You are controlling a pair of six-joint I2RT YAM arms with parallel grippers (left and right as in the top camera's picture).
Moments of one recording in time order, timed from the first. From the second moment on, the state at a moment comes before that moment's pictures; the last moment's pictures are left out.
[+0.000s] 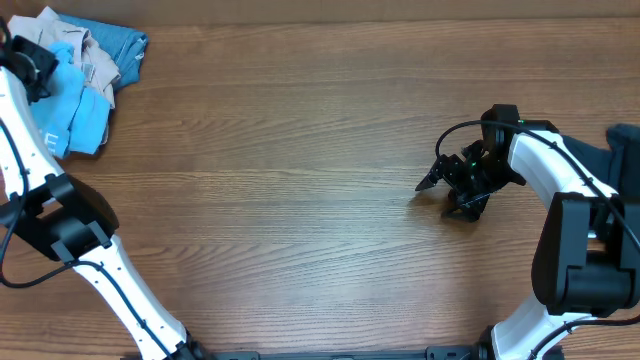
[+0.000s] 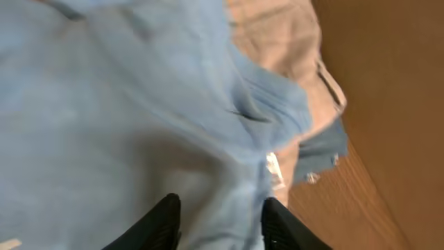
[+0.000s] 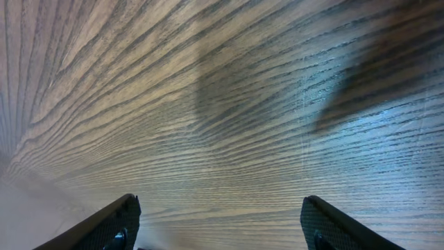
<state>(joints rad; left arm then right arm) 0.52 2.51 2.64 -1.07 0.10 -0.57 -0.06 1.87 1.19 -1.01 -0.51 0.51</state>
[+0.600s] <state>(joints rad) 0.49 2.60 2.64 -1.13 0.05 -0.51 -0.06 1.87 1.19 -1.03 -0.51 0.51</state>
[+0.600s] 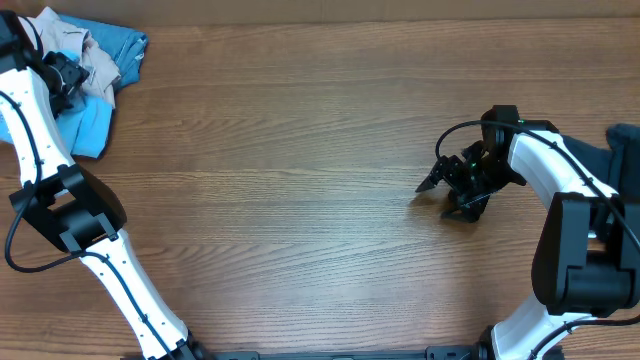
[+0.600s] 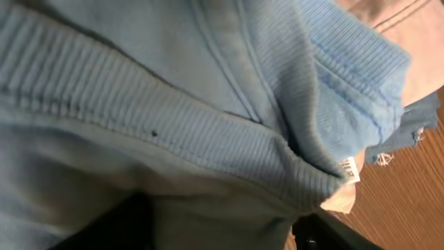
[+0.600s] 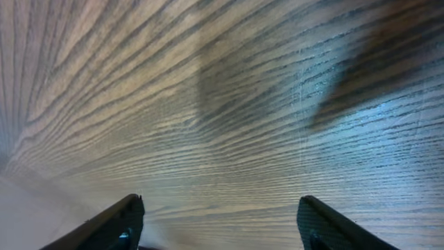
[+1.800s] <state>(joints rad) 0.50 1.08 2.81 -1.69 0.68 -0.15 -0.06 0.76 1.22 -1.22 -0.33 0.49</state>
